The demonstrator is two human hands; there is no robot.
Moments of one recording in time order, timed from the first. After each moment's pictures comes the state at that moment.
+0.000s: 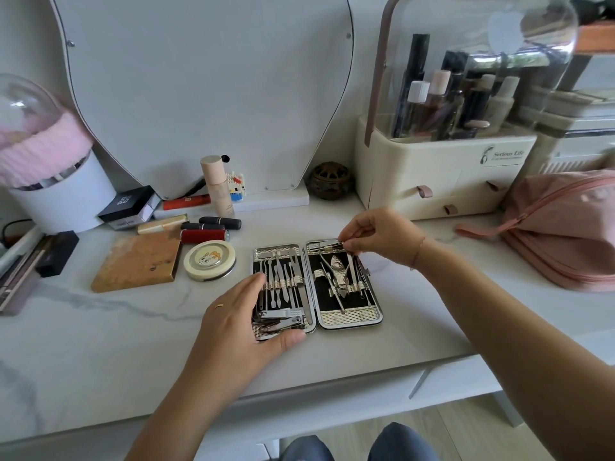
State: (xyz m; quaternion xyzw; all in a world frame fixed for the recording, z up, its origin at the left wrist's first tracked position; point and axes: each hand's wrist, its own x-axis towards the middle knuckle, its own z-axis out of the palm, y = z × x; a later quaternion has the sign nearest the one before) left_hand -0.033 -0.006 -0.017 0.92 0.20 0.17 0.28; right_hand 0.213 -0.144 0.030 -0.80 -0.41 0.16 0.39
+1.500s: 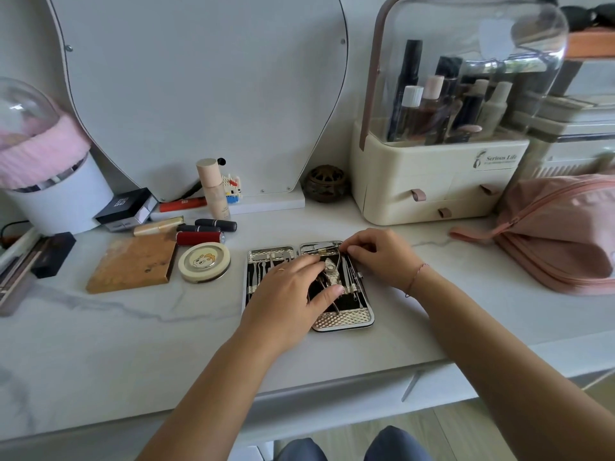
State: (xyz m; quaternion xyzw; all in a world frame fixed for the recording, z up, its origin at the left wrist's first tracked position) left_hand 0.038 -0.038 0.003 0.96 0.09 0.15 0.20; right_hand 0.198 -0.156 0.010 -0.84 -0.38 0.09 0.39
